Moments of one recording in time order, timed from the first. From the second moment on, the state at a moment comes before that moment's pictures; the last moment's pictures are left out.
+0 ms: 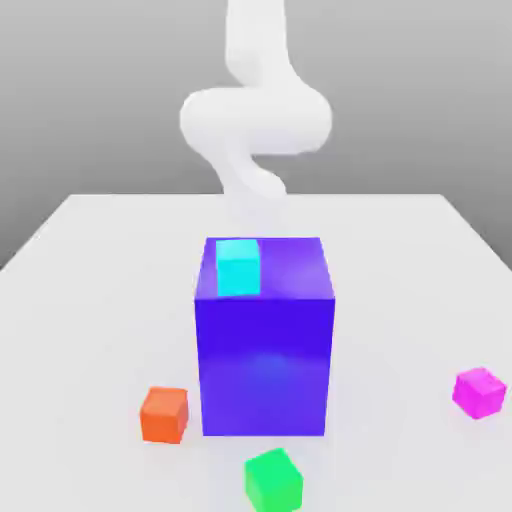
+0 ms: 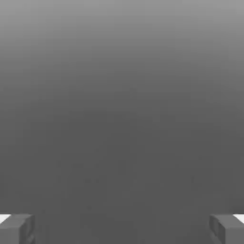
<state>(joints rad) 0.08 -0.71 -0.01 -2.32 0.02 2.34 0.68</state>
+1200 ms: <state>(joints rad) 0.71 0.39 0.05 -2.52 -0.09 2.91 -0.31</state>
